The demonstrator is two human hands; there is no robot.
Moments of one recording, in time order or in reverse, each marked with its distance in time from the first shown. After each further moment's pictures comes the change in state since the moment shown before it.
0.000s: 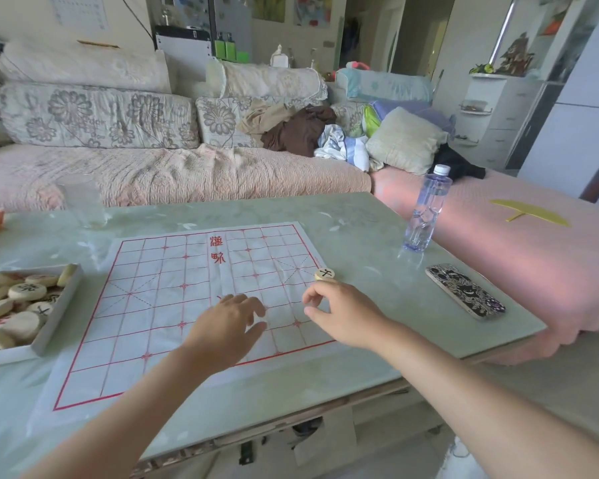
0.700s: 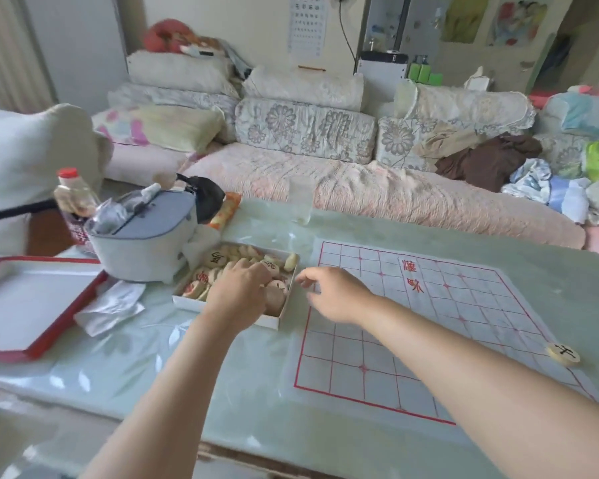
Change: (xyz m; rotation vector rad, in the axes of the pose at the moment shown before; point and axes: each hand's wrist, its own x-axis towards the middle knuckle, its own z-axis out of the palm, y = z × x) left_hand -0.116 -0.244 -0.131 0.102 0.259 -0.622; right_hand 0.163 -0.281 0.163 -0.021 -0.295 -0.364
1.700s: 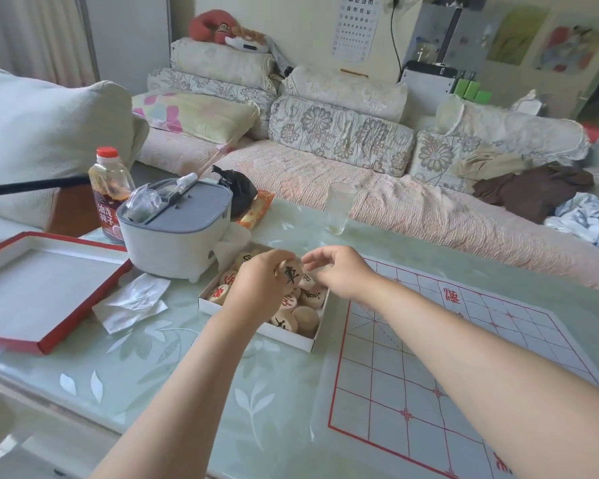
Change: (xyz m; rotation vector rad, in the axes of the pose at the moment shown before) left_hand 0.028 -0.026 -0.013 -0.399 0.120 -0.152; right_hand 0.091 -0.031 0.011 0.524 0.025 0.080
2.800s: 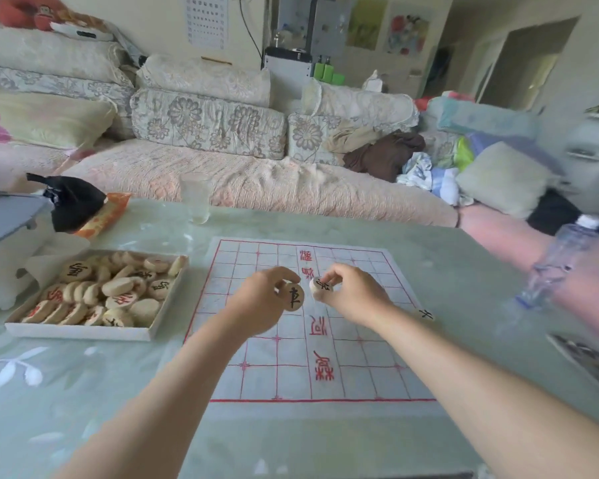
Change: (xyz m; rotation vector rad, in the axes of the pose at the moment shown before) left_hand -0.074 0.171 0.144 -0.085 -0.479 0.149; right_hand -0.183 0.137 -0.174 -0.413 0.395 0.213
